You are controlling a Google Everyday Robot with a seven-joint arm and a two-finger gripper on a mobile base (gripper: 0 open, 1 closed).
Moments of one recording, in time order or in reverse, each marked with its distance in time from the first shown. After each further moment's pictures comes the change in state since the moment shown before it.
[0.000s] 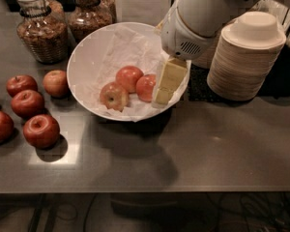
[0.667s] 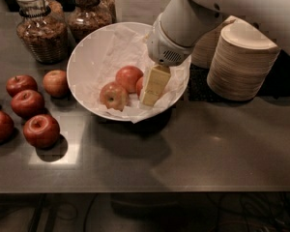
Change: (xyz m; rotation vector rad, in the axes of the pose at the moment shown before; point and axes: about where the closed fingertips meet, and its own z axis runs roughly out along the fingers) arm -0.011 -0.011 0.048 -0.035 -0.033 0.005
